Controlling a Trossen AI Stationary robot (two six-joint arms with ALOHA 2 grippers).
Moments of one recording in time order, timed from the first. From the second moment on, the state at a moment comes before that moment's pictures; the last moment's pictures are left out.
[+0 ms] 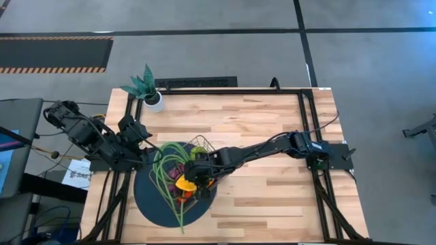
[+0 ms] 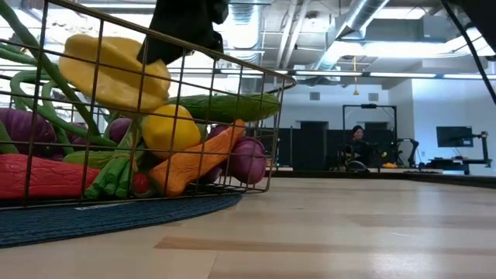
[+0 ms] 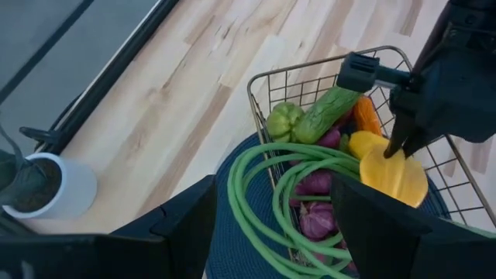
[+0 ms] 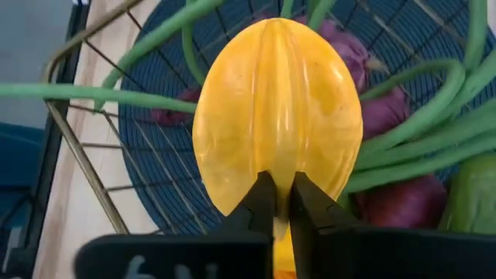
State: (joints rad) left arm -0.60 1.14 1.51 -1.57 -0.62 -0.95; right arm 0.23 2.30 2.19 -0.83 0.00 0.20
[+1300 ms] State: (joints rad) left arm -0.82 1.20 1.51 -1.57 -0.68 -1.04; right arm 0.67 1.62 2.34 -1.54 0.79 0.71
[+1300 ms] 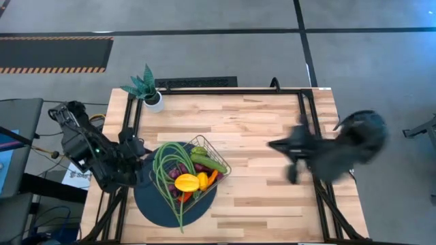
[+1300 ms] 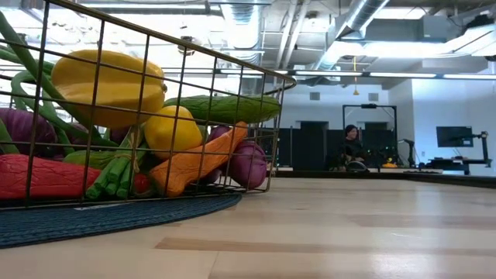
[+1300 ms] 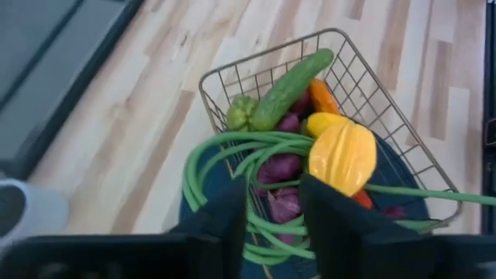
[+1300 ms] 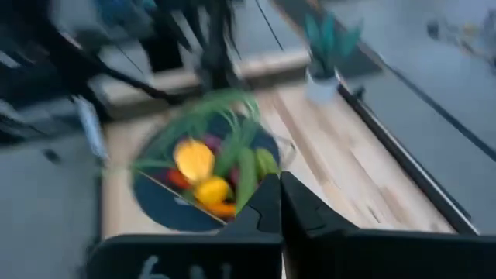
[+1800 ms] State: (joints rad) left arm -0.81 0.97 1.50 -1.54 -0.93 -0.92; right arm 1.12 1.49 2.33 -1.57 1.17 0.71
